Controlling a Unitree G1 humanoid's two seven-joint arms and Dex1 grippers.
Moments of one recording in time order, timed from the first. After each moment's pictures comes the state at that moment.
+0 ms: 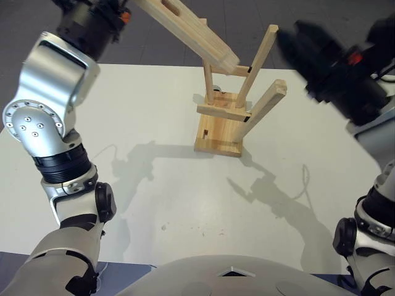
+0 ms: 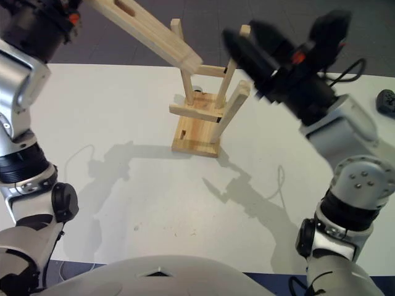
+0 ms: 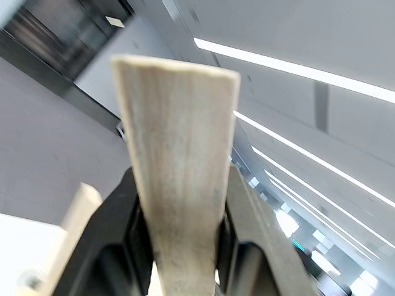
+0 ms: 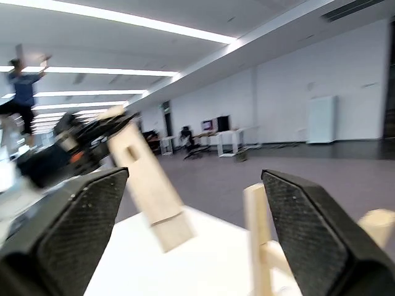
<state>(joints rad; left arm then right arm) -0.74 0.45 0.34 -0.20 -1.57 0.62 0.41 -0.50 -0.55 -0.41 -0.48 1.19 0.80 0.14</state>
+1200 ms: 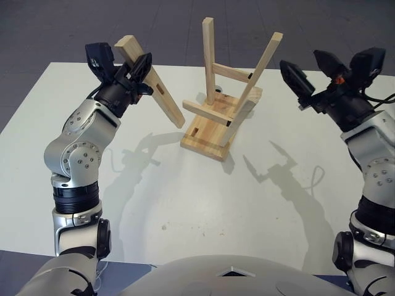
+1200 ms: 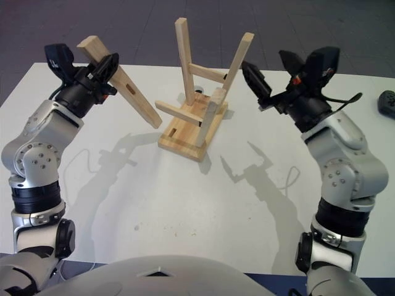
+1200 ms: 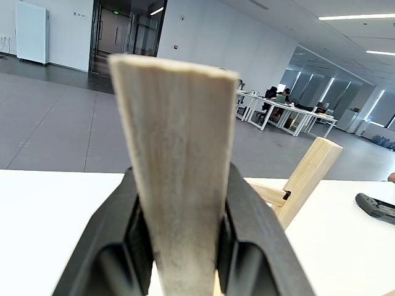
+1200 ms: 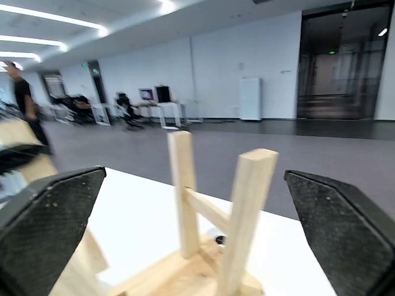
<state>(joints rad) -0.45 0.41 0.17 -0.25 -0.82 0.64 -0.06 -0.33 -0.55 -0.38 -0.40 0.97 0.77 0.47</state>
